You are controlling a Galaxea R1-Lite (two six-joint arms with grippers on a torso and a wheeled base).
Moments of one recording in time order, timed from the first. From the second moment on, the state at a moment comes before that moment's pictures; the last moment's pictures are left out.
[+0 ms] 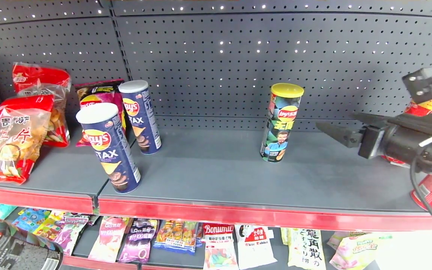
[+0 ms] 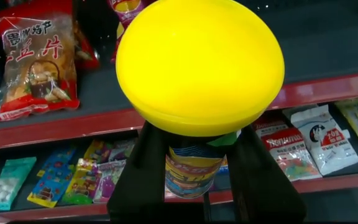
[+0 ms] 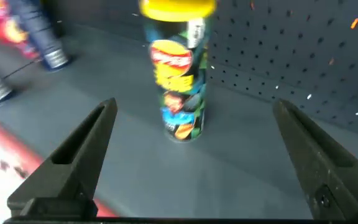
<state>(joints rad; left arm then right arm) -0.06 0.35 -0.30 0.01 -0.04 0.17 0.29 1.41 -0.68 -0.63 0.13 0.00</state>
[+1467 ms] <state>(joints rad) -0.06 0.35 -0.28 0.01 0.00 0.17 0.40 1.78 -0.97 -0.70 0.05 0.01</state>
